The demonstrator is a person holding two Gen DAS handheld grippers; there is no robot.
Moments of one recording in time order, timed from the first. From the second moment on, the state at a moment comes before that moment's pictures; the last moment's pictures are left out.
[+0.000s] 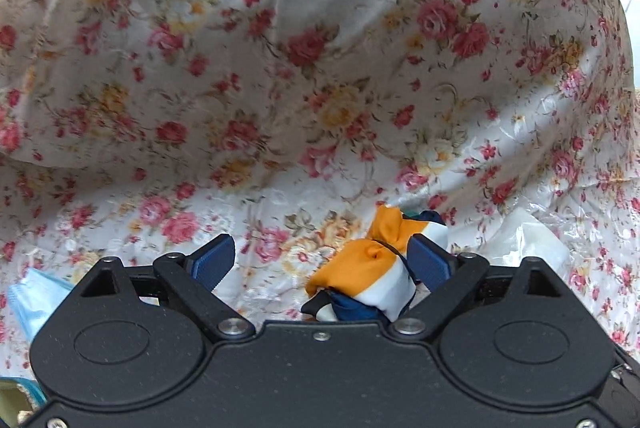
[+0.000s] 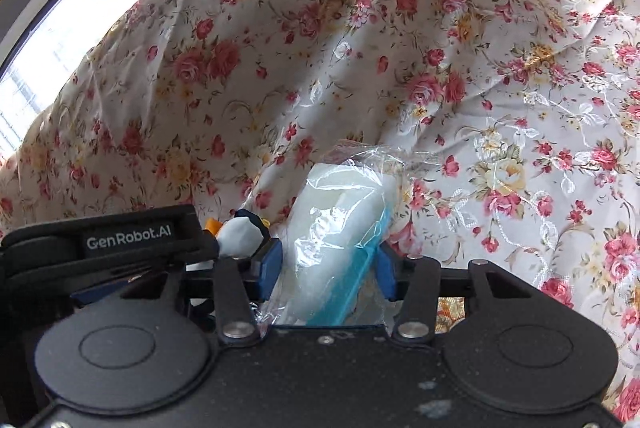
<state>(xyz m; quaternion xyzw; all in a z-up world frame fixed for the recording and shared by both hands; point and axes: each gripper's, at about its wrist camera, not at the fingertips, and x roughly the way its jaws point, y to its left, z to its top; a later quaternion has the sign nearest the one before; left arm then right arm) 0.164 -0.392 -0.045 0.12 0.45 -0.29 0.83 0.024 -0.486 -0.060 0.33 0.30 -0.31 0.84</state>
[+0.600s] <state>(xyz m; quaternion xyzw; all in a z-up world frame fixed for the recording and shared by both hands) 0.171 -0.390 -0.052 0.08 0.48 -0.31 0.82 -0.006 -0.504 -0.068 0.42 0.25 -0.36 0.79</state>
